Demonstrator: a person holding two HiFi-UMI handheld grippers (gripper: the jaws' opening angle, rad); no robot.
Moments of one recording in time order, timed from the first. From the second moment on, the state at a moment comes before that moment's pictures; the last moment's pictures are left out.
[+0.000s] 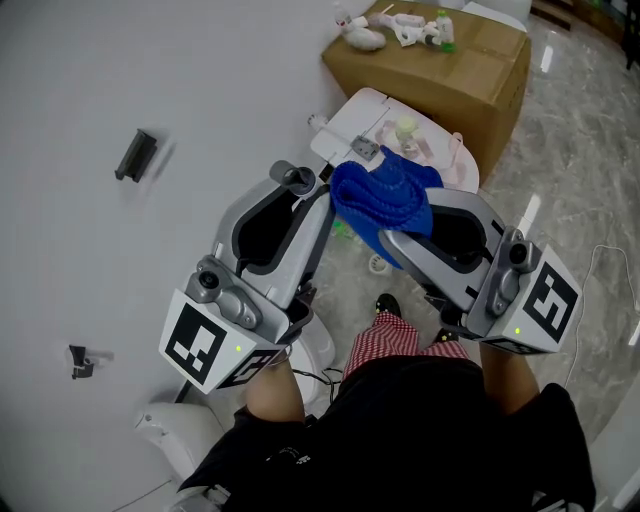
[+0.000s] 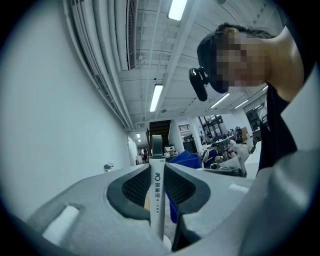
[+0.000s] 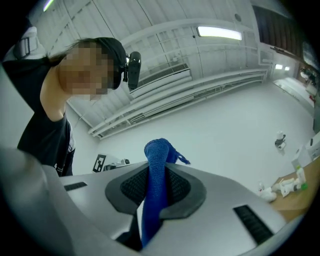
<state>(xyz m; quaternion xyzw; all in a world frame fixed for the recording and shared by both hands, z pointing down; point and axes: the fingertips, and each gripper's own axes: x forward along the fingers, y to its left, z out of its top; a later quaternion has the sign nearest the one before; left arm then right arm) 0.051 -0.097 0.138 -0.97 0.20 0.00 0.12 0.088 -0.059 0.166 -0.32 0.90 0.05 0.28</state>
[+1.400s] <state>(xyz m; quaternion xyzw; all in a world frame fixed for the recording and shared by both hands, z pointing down) 0.065 -0.072 0.135 -0.98 0.17 0.03 0.09 0.073 -0.071 0.231 -0.35 0.92 0.00 0.18</state>
